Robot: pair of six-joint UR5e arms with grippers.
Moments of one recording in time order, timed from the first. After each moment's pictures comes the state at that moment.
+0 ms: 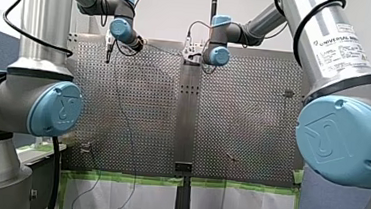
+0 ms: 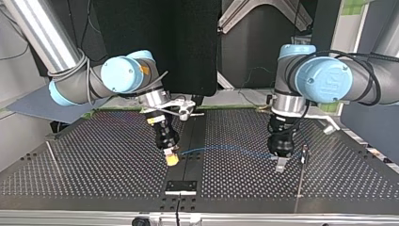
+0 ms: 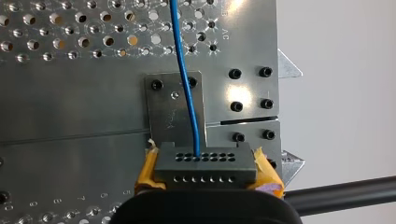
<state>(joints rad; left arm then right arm) -0.12 -1.60 -1.61 -3.00 -1.63 -1.53 2.23 -1.10 1.22 -0.32 1.51 1.61</state>
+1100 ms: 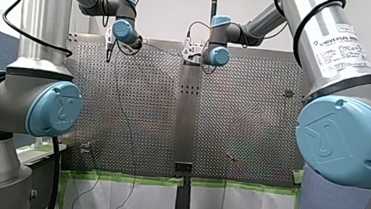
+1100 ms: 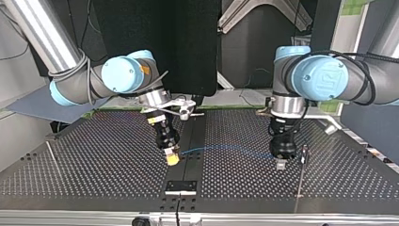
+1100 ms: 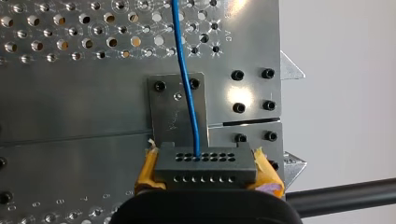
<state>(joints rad) -0.14 -1.60 -1.61 -2.95 -1.69 -1.52 2.23 -1.09 1.22 -0.32 1.51 1.61</state>
